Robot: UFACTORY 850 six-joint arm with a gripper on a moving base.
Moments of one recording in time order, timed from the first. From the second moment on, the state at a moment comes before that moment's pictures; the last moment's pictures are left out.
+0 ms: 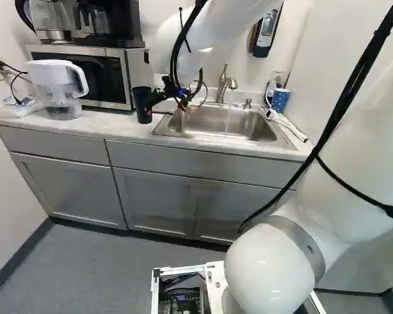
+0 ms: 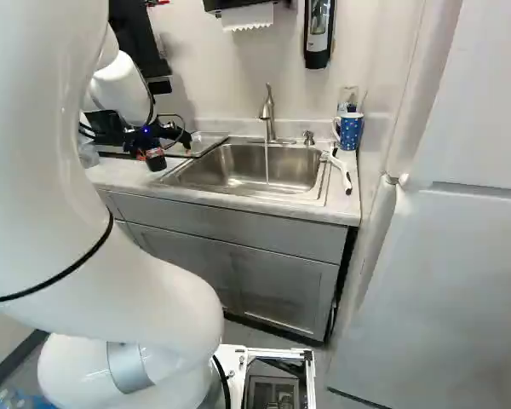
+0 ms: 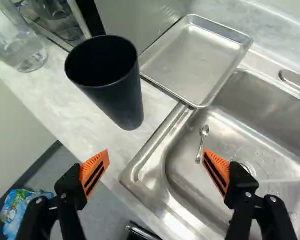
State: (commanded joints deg) arm 24.2 4.6 -53.2 0.0 -14.4 0.0
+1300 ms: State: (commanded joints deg) arm 27.9 -2.3 -52.7 0.0 0.1 0.0
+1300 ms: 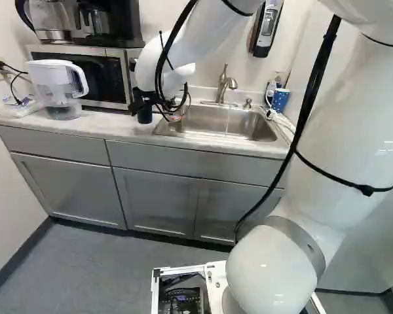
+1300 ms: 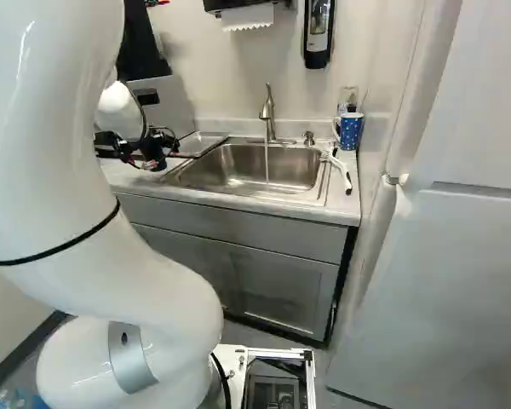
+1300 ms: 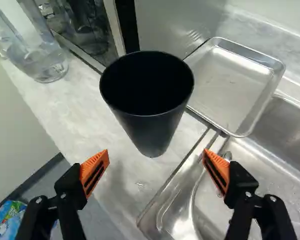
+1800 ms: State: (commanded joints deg) arm 28.2 -4.6 -51.7 0.0 8.8 0.0
